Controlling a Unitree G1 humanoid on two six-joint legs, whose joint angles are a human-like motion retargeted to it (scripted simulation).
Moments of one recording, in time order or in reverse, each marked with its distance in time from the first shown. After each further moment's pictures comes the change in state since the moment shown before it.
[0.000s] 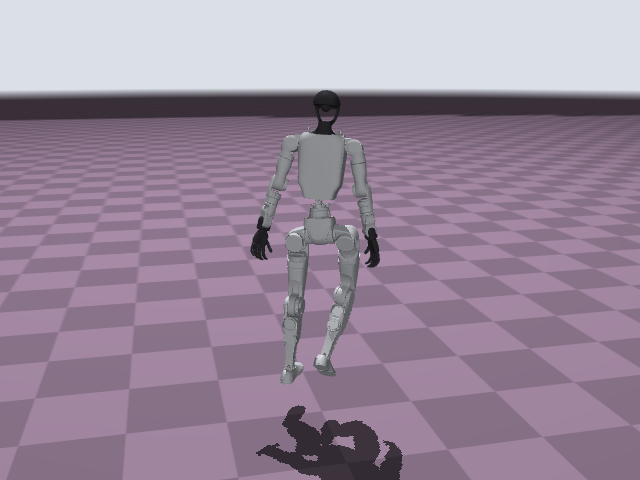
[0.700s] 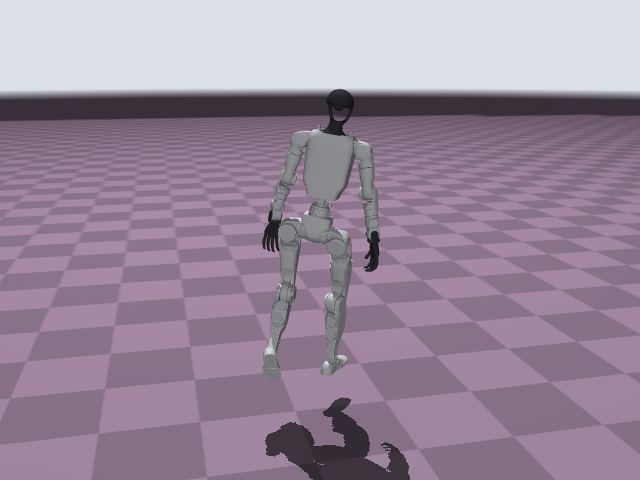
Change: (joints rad) left arm -0.078 -0.076 -0.082 -0.124 0.127 -0.116 0.062; right arm -0.097 -0.044 -0.059 0.154 0.000 0.090 0.118; waist -0.115 -0.185 0.012; left_leg -0.023 -0.247 0.097 0.728 0.442 -0.260; right_leg 0.150 -0.315 -0.012 -0.755 -0.039 0.253
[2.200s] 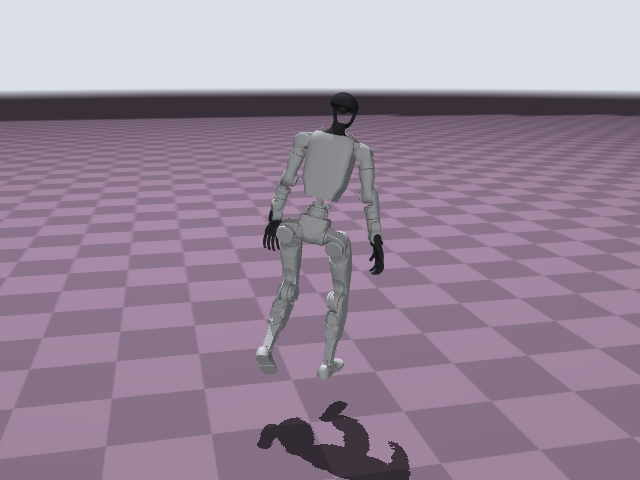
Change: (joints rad) left arm -0.073 0.025 0.023 0.008 -0.151 -0.085 0.102; right arm -0.003 -0.057 0.050 -0.174 -0.070 -0.076 -0.081; waist -0.026 0.036 0.056; left_leg -0.190 -0.017 -0.068 0.090 -0.208 0.000; right_leg -0.217 0.039 0.145 0.336 -0.207 -0.023
